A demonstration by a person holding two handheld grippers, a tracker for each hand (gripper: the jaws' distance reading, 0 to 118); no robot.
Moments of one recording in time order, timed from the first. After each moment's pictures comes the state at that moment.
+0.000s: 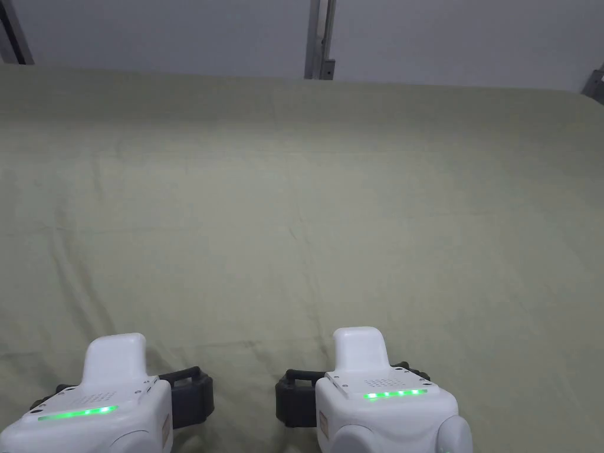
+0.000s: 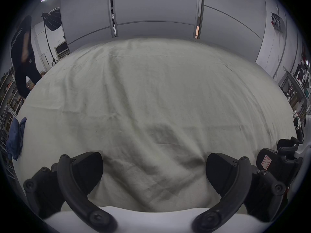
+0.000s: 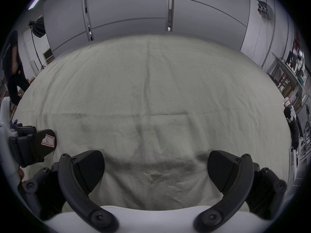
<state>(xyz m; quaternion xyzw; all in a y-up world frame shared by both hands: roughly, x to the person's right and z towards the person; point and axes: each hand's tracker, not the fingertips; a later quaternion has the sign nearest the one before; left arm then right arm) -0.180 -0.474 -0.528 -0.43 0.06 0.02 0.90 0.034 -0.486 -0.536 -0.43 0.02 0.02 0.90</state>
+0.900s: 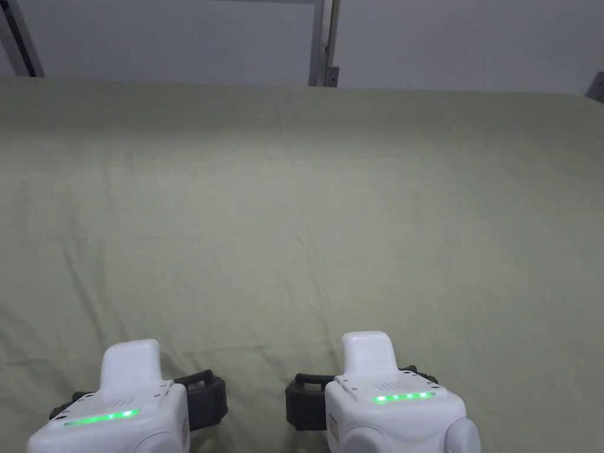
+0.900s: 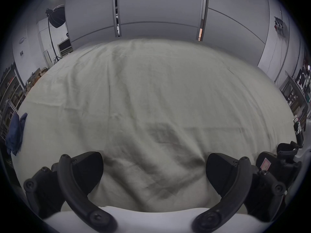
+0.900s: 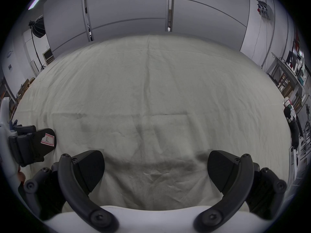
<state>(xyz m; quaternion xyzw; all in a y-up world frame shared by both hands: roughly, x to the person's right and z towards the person) -0.174 -0.474 -0.527 -0.43 0.08 0.02 0.90 0.034 -0.486 -0.534 -0.43 0.02 0.02 0.90</state>
